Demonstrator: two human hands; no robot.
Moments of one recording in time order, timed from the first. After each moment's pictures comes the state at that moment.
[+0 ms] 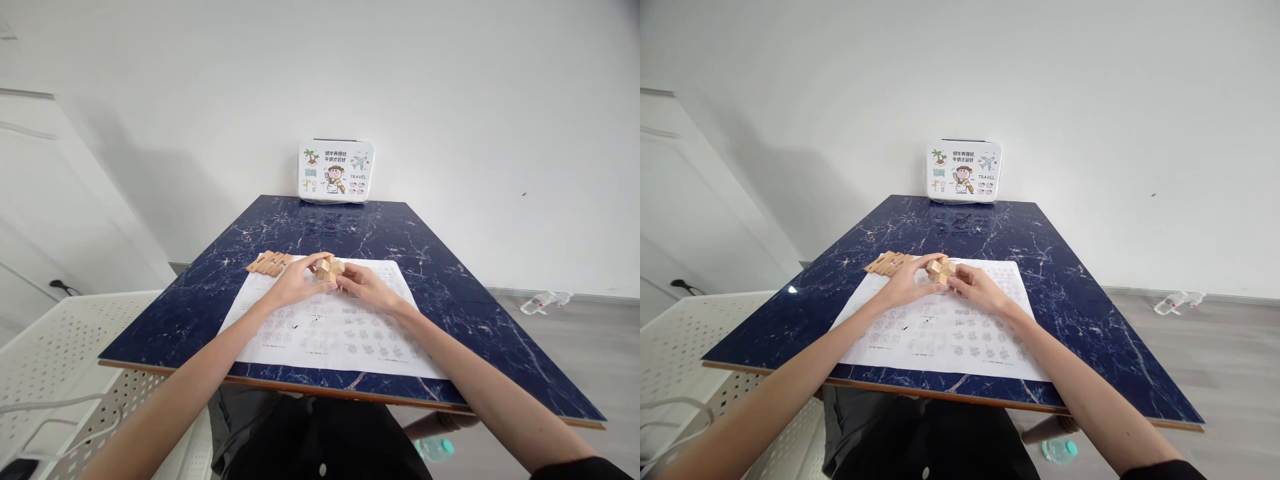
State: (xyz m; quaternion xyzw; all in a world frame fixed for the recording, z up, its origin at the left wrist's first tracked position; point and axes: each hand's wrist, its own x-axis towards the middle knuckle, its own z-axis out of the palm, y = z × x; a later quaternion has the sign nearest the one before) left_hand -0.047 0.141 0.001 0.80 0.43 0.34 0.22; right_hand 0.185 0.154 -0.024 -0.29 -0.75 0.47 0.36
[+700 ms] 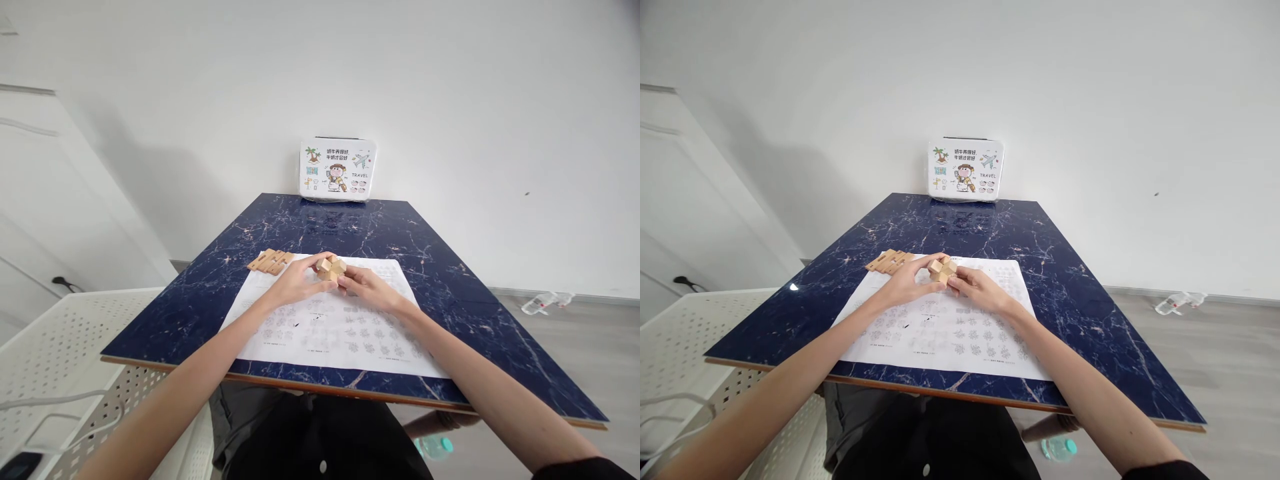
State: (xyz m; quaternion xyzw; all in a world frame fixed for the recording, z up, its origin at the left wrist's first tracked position) left_hand -0.046 0.137 0.007 0.81 0.39 0.35 0.26; right_hand 0.189 0.152 -0.021 -0.26 -0.78 0.47 0.33
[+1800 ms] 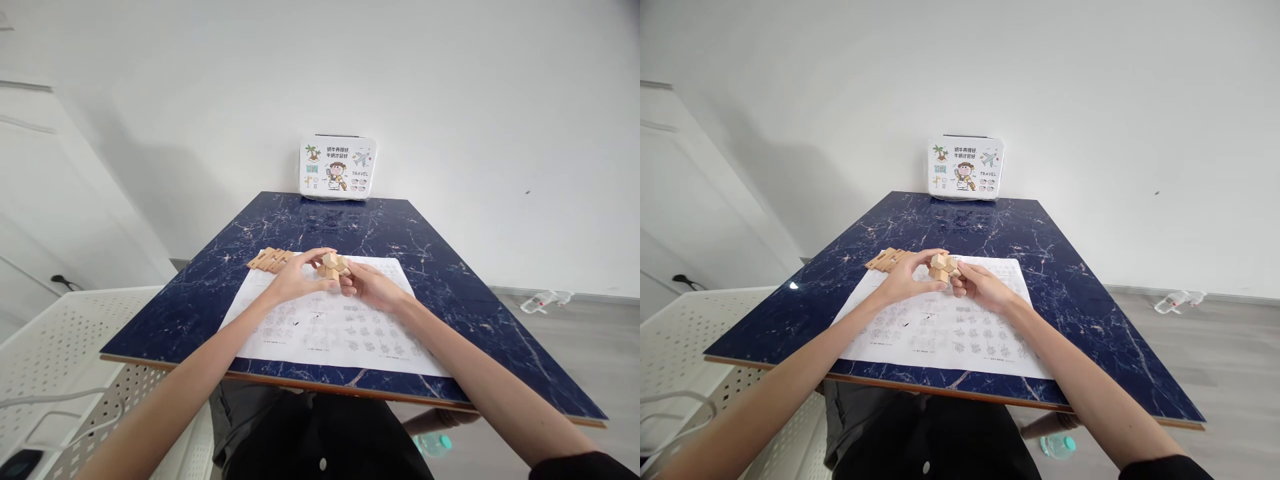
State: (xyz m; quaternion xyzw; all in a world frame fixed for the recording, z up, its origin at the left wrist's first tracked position) left_hand -0.047 0.140 0.007 0.80 0.38 0.38 0.26; right_hand 0.184 0.152 -0.020 -0.19 -0.54 0.75 0.35
